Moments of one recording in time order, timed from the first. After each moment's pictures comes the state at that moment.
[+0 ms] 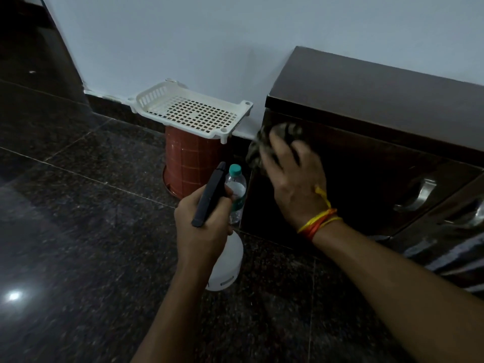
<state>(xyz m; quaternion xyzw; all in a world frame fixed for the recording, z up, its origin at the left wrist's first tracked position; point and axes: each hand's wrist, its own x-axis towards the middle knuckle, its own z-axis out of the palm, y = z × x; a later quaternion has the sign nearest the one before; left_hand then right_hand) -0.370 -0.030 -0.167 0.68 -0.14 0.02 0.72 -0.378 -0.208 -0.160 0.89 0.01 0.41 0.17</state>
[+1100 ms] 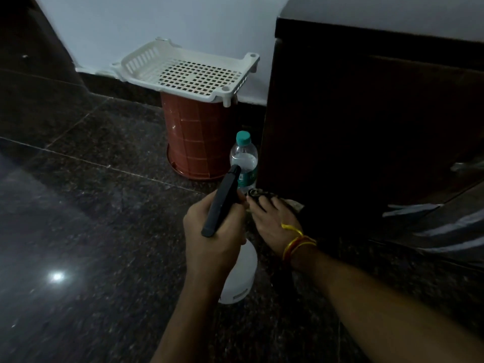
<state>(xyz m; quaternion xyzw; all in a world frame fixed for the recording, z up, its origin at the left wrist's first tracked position) -0.382 -0.025 -0.216 0.71 -0.16 -0.01 0.68 -0.373 -0.182 -0.341 0.96 0.08 -0.02 0.26</state>
